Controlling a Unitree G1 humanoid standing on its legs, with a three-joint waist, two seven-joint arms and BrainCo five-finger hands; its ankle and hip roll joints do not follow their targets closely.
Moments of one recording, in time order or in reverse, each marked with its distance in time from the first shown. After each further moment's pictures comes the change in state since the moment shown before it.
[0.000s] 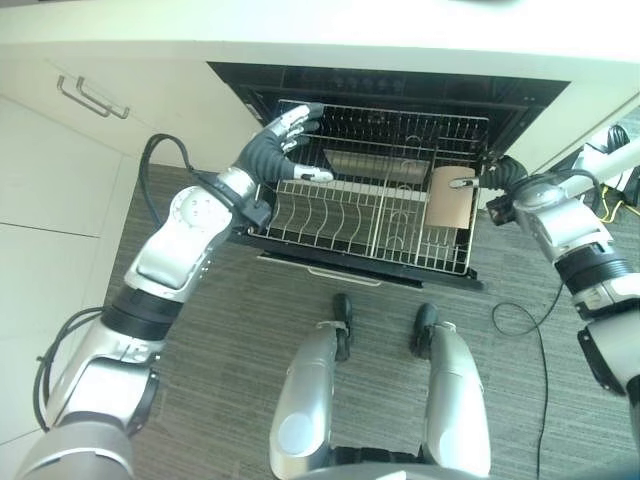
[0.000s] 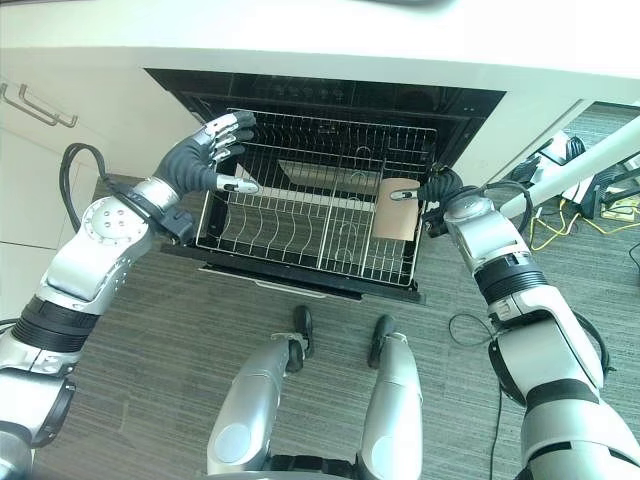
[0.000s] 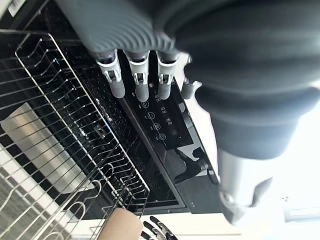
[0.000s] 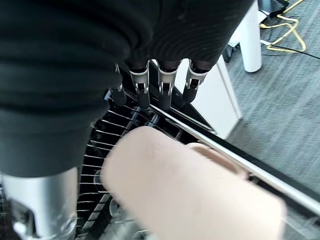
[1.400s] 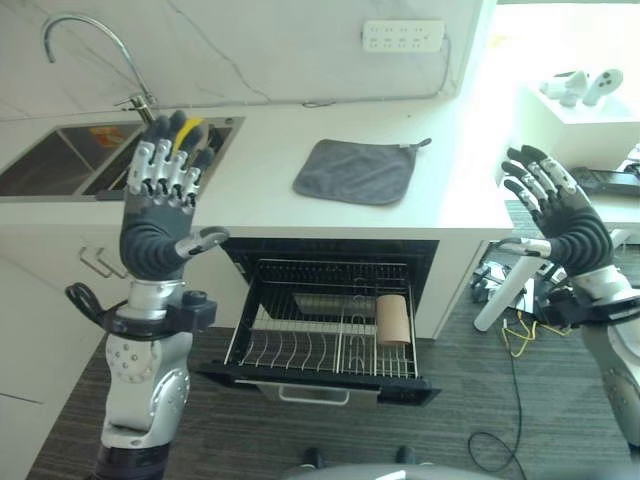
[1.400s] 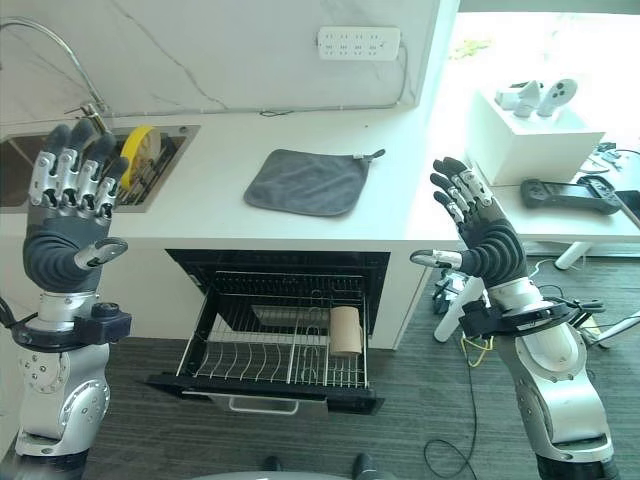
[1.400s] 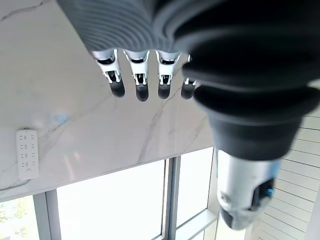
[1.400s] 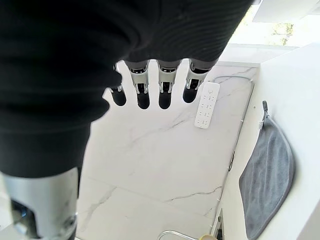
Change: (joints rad) left arm 0.665 -0.297 0.339 -0.389 -0.175 -0.506 0.051; right arm 0.900 0.051 -0.523 -0.901 0.145 -0.494 0.207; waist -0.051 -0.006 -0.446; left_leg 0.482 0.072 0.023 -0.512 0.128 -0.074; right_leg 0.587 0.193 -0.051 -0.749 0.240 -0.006
